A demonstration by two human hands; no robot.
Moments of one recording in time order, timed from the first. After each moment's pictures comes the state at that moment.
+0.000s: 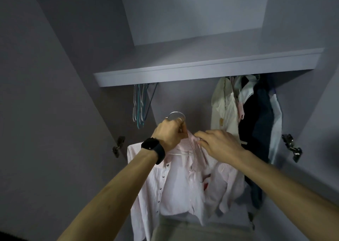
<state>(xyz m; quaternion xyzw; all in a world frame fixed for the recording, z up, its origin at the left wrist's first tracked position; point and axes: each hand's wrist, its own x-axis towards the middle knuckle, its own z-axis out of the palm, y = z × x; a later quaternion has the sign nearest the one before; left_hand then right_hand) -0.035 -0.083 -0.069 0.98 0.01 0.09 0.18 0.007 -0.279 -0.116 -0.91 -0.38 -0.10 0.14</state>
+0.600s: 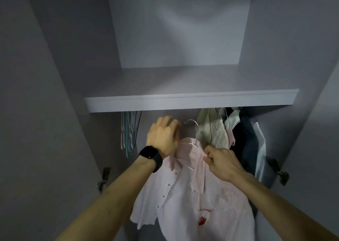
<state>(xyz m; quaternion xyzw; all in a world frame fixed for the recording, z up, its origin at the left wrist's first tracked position) 0.023 -0.029 -0.035 0.95 -0.10 0.26 0.09 0.021 -0.253 -0.088 -0.97 -0.19 -0.10 0.12</state>
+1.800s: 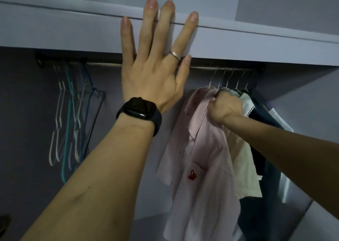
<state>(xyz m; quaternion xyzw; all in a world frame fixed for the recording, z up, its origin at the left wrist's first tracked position) 0.177 -0.007 -0.080 0.75 -0.12 0.65 0.00 0.243 -0.206 -0.124 -0.94 0.14 -0.27 0.13</state>
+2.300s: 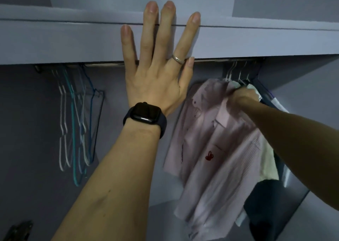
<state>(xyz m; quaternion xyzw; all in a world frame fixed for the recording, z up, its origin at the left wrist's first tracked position) 0.182 -0.008 -0.081 0.74 -0.10 0.67 0.00 0.280 -0.267 -0.120 -0.95 0.25 -0.15 0.10</state>
